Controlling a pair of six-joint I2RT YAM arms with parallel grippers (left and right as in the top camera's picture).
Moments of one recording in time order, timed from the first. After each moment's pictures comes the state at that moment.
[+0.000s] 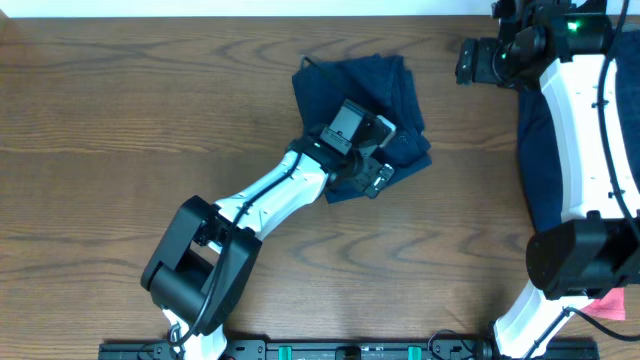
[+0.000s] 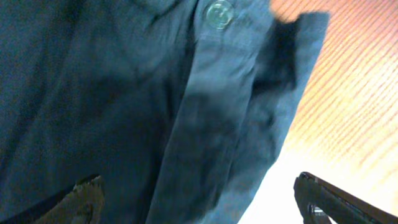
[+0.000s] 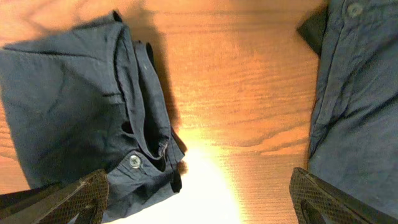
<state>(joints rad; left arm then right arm) -0.64 1.90 1.26 -0.35 0.16 0.06 0.04 1.93 2.00 -1.19 -0.06 0.15</state>
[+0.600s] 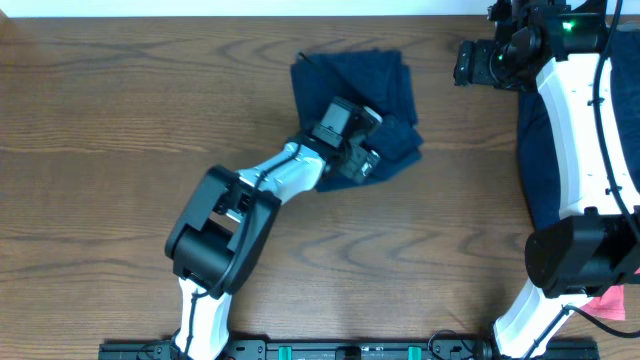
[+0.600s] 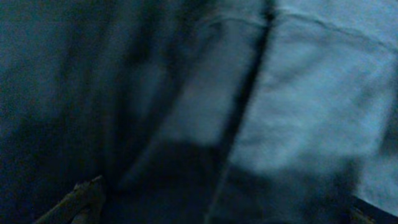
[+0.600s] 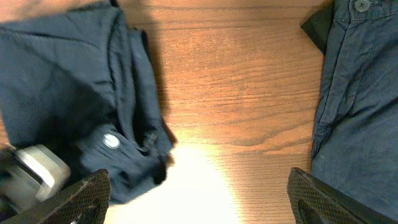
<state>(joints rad) -0.54 2.08 1.26 -0.14 0.06 0.07 0.04 1.94 2.00 -1.19 -0.06 0.15</state>
